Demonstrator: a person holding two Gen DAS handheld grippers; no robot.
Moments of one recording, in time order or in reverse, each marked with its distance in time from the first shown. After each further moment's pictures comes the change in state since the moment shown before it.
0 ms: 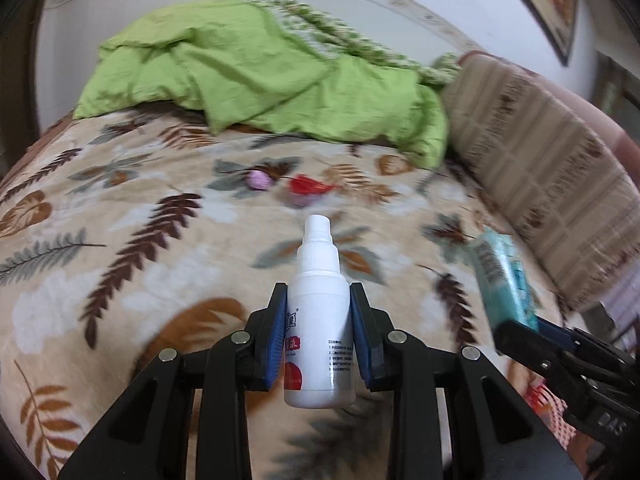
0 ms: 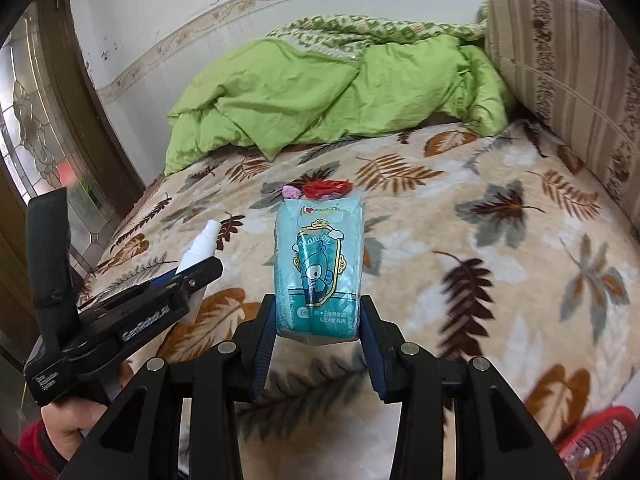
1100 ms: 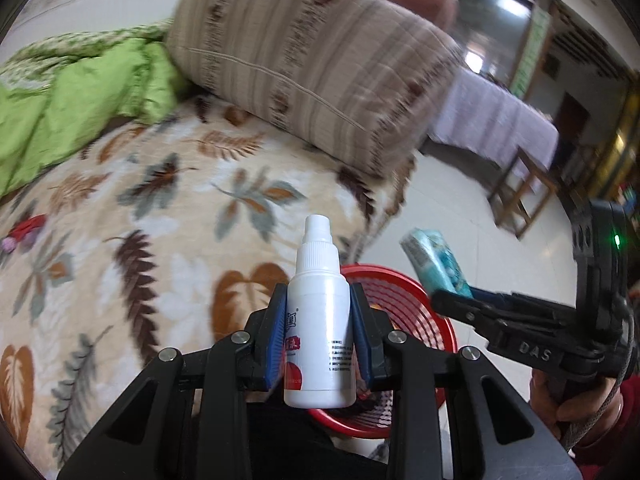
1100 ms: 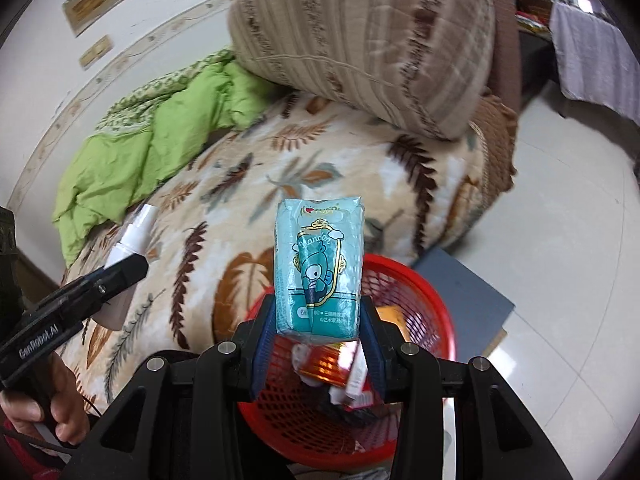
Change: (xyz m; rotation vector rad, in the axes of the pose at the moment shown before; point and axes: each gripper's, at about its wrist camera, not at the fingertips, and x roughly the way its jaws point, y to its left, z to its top) left arm -0.023 -0.285 -0.084 0.521 0.240 -0.470; right arm -0.209 -0.201 -0.132 0.491 -0.046 -0.353
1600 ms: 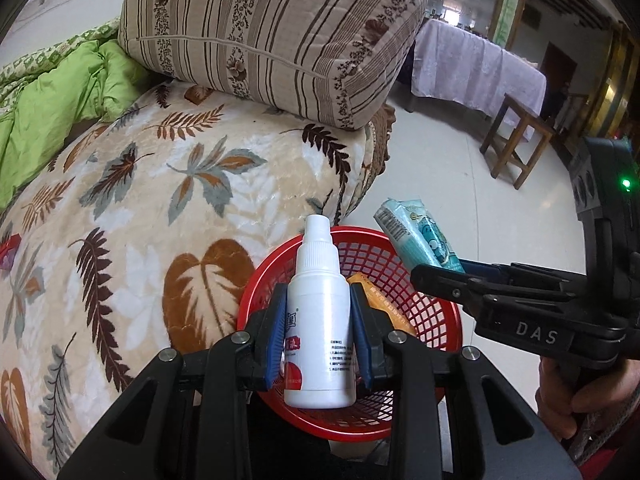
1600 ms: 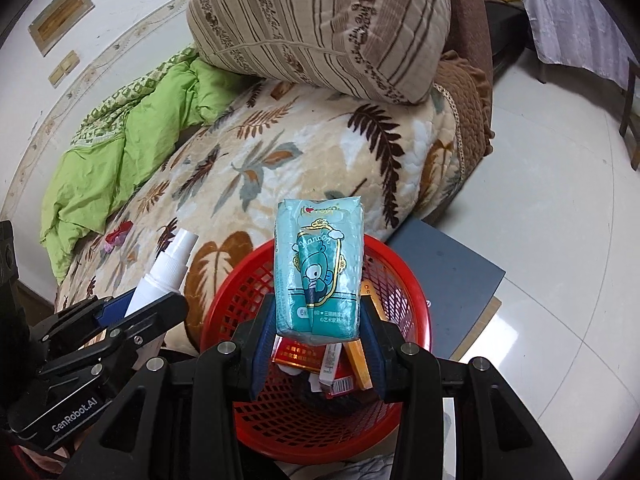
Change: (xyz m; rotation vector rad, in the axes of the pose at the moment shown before) left arm 0.044 -0.033 -0.014 0.113 0.106 0.008; right arm 0.015 -0.027 -0.012 0.086 0.044 -0.024
